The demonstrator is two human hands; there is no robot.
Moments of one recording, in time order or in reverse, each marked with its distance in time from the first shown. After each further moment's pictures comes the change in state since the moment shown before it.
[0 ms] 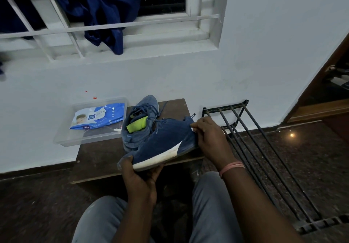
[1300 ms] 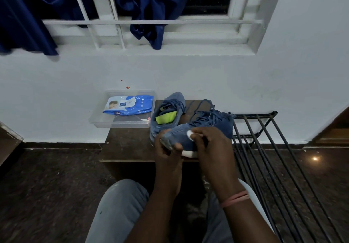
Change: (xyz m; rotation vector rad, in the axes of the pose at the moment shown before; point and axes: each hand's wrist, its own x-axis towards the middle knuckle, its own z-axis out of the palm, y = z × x) left_hand 0.012 -0.006 -0.007 0.148 -0.399 0.302; right_hand -0.038 -0.111 0.010 0.151 0.047 0.039
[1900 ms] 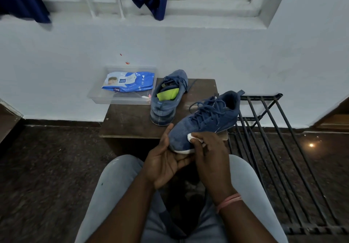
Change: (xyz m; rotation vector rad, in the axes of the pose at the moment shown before) left_hand -0.025 -0.009 -0.063 -0.332 -0.204 -0.594; right_hand -0.069 0.048 0.032 0.031 0.002 -0.031
